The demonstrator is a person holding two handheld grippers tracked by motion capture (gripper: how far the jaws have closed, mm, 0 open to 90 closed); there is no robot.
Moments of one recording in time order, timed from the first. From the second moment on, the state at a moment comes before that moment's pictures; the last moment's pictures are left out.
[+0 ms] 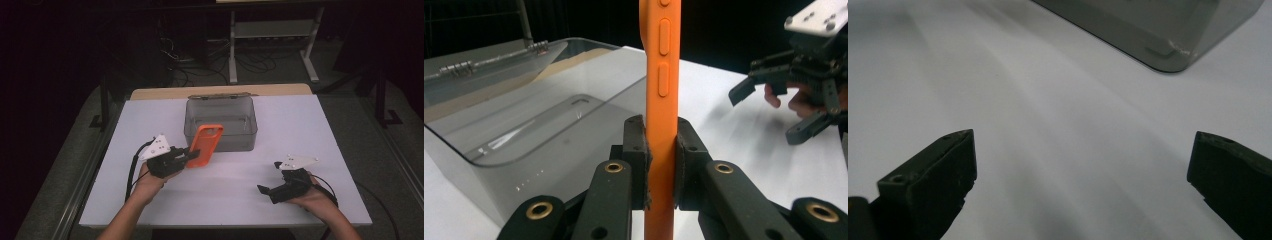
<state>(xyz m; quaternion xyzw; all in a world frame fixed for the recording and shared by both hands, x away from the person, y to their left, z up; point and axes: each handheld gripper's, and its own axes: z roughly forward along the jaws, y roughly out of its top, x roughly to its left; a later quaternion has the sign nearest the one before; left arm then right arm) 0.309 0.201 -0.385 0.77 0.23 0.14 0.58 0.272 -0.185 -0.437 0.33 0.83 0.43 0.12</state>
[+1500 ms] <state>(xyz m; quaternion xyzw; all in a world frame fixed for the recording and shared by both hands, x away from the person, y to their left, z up) 0.366 0.190 -0.324 0.74 0.25 0.17 0.60 0.272 -0.187 -0.437 0.33 0.83 0.44 0.12</state>
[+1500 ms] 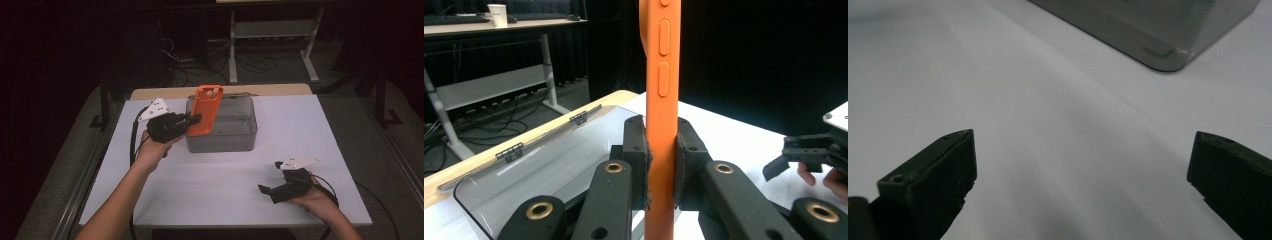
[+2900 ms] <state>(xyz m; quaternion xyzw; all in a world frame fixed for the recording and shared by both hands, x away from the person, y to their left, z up) 0.417 0.176 -0.309 0.79 0.34 0.15 0.48 0.271 -0.188 -0.437 0.33 0.83 0.44 0.12</state>
